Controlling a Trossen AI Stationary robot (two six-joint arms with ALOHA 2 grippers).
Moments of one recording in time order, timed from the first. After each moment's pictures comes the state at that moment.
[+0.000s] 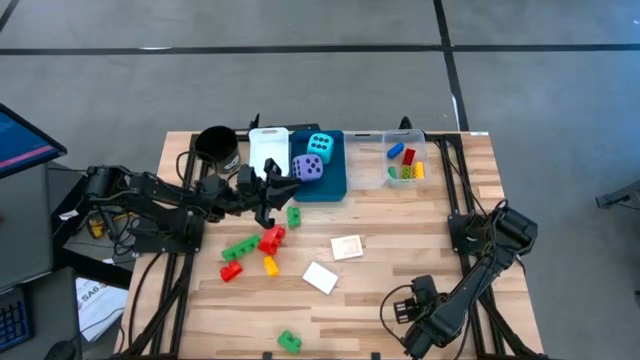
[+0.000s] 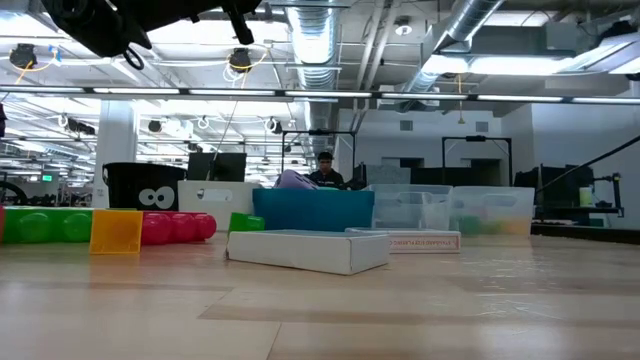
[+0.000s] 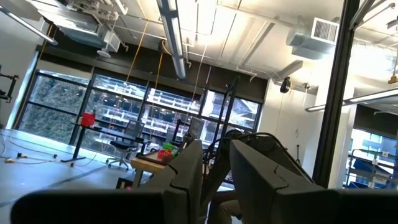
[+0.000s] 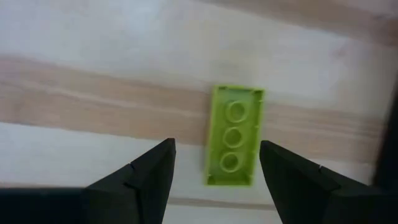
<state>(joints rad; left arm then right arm) 0.01 1.31 0.54 1.27 -0.10 -0.23 0.92 1.91 1.26 -1.17 0.04 2.31</state>
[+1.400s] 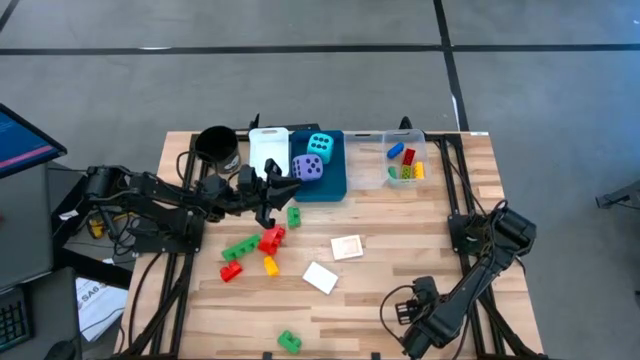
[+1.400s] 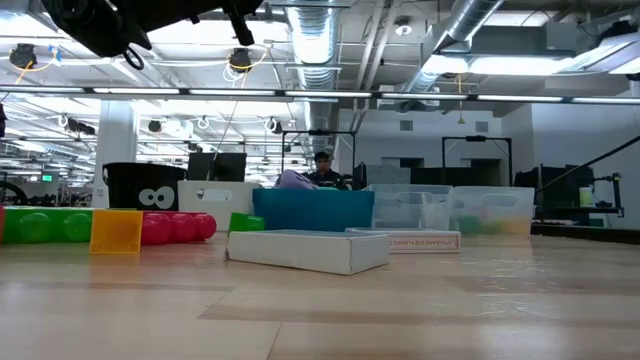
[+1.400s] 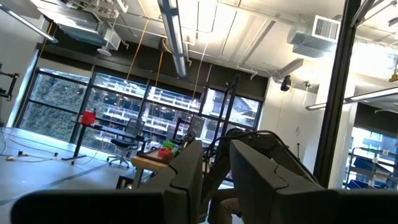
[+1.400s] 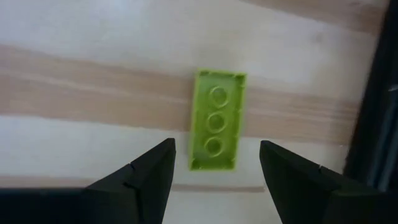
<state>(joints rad) 0.01 1.31 0.54 1.26 -0.10 -0.23 0.91 1.92 1.28 -1.21 -0.03 2.30</state>
